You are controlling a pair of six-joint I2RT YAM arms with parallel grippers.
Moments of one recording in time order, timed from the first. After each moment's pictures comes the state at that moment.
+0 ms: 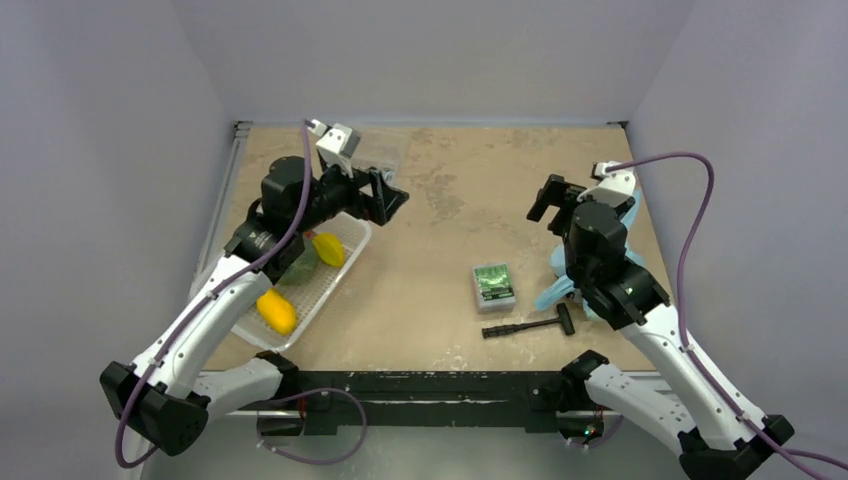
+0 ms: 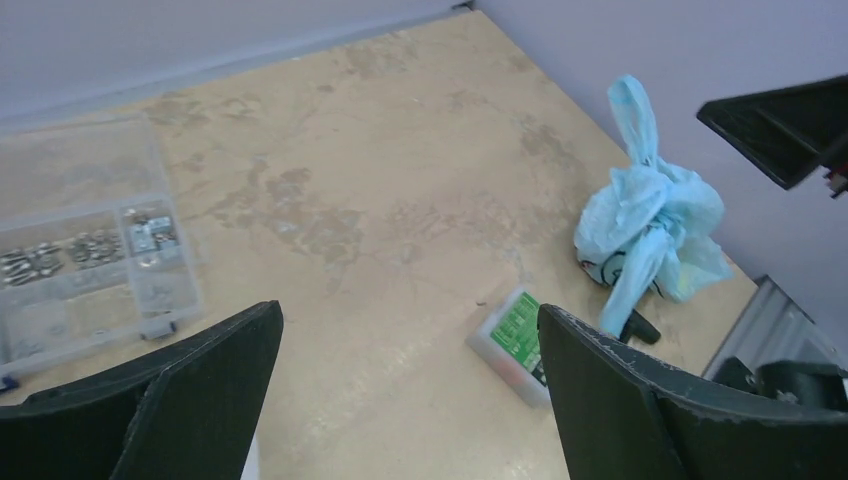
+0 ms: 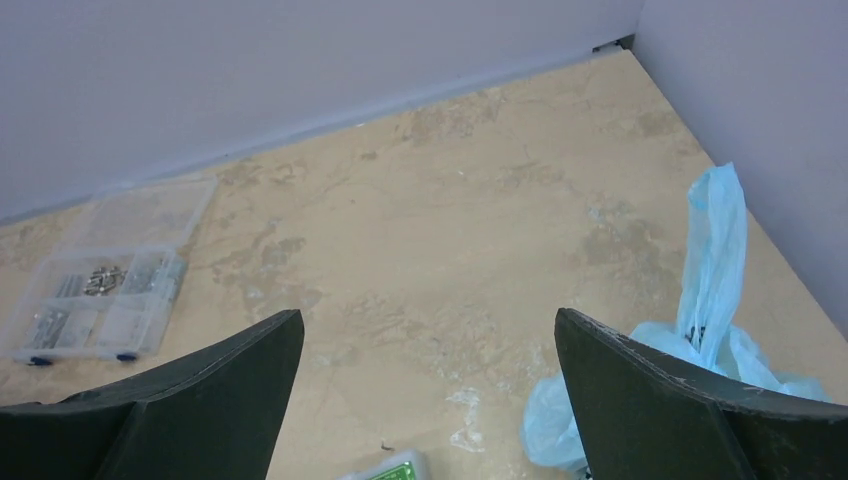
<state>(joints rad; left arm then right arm) -0.46 1.07 1.12 -0.21 0.24 -0.25 0.55 0.81 0.96 -0.36 0.71 0.35</state>
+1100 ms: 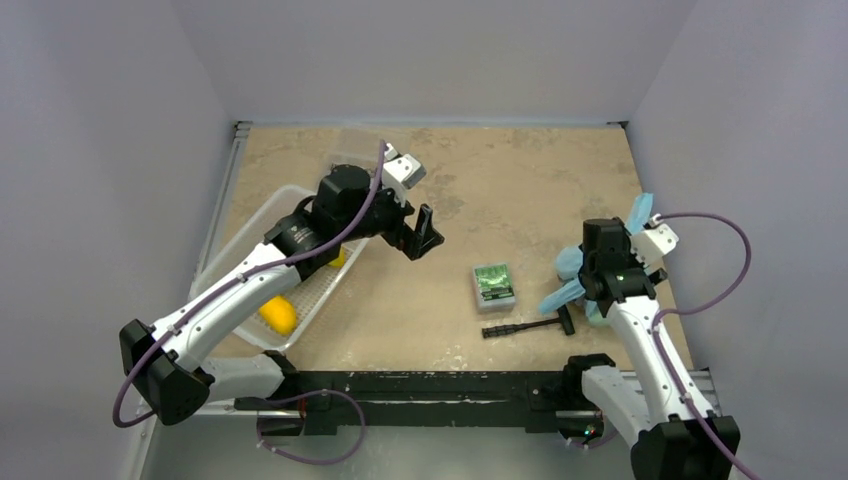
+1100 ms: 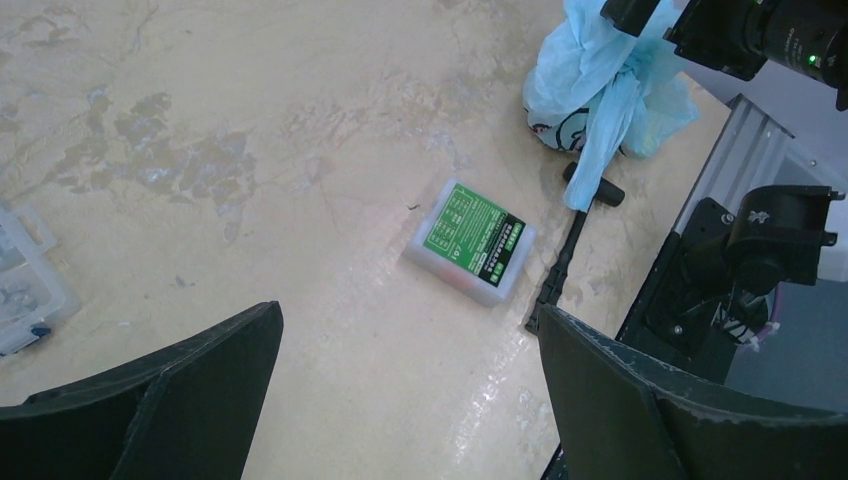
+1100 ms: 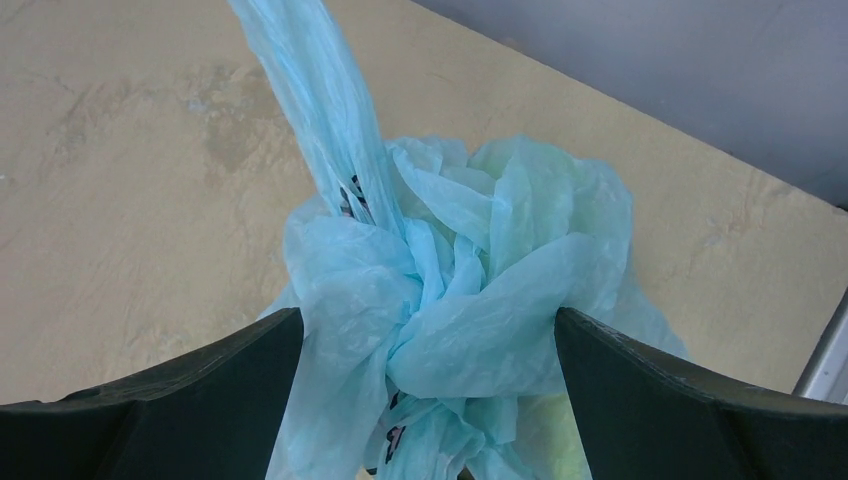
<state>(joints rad) -0.71 1.22 1.18 -0.35 0.27 -0.13 0.10 0.87 0.69 -0.65 0.83 0.83</state>
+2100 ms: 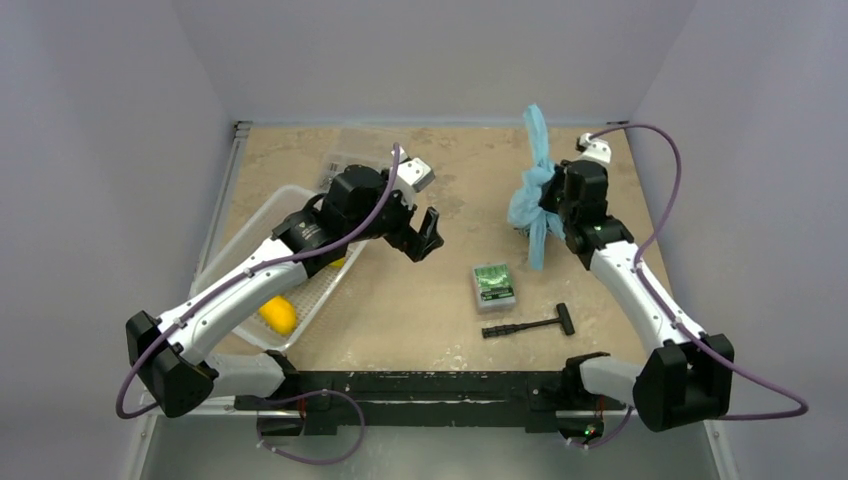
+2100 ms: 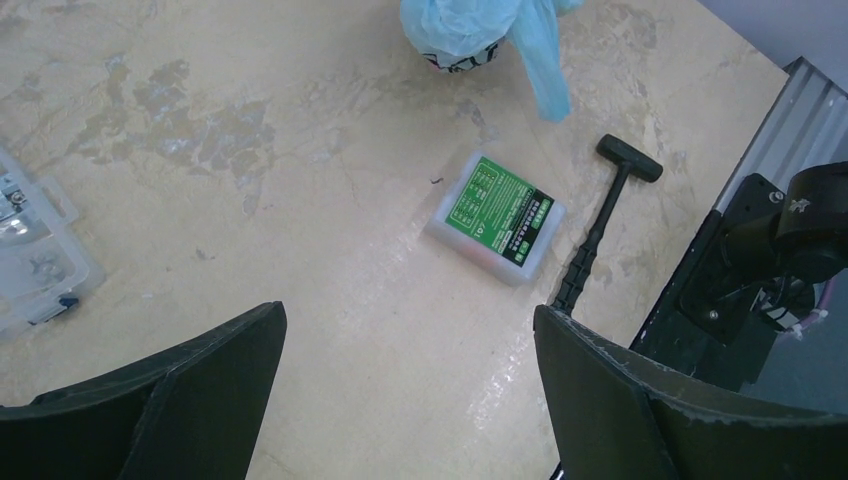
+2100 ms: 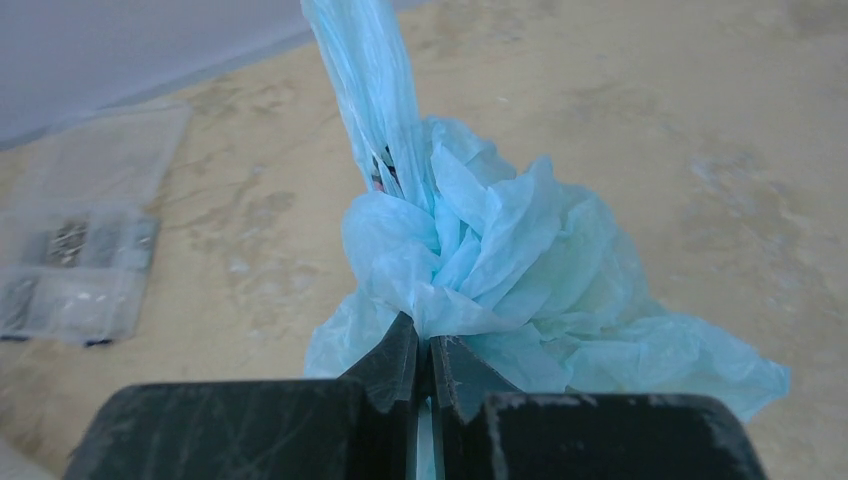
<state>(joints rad) -0.76 1.27 1.23 -0.43 0.19 -0.09 0.16 1.19 0.91 -0.15 0.24 0.41</state>
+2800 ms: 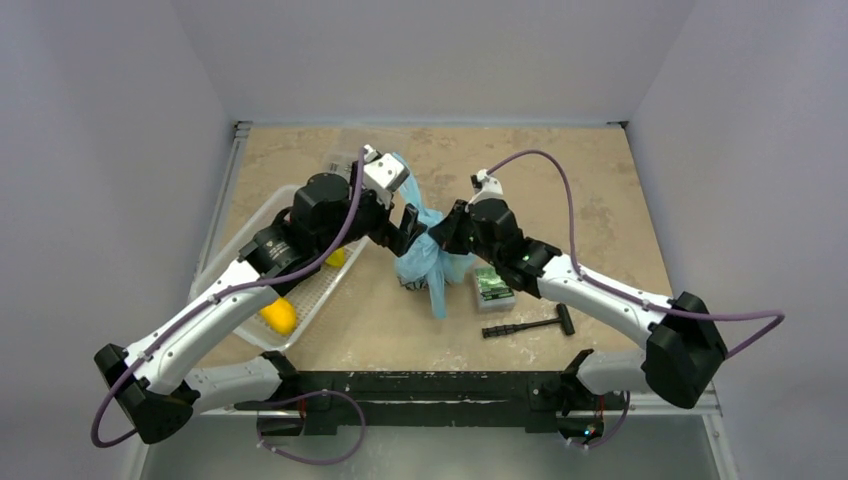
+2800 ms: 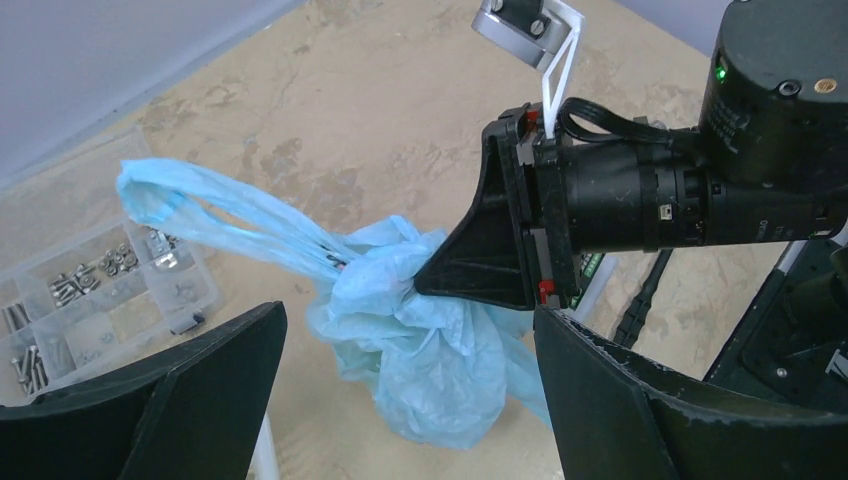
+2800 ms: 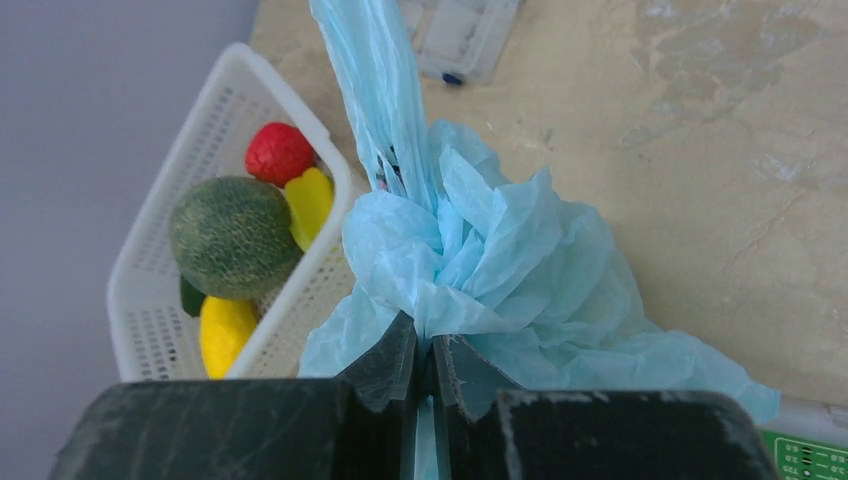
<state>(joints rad) -0.76 1.09 1.18 -0.38 0.05 -0.02 0.76 1.29 0.90 0.00 0.14 0.76</state>
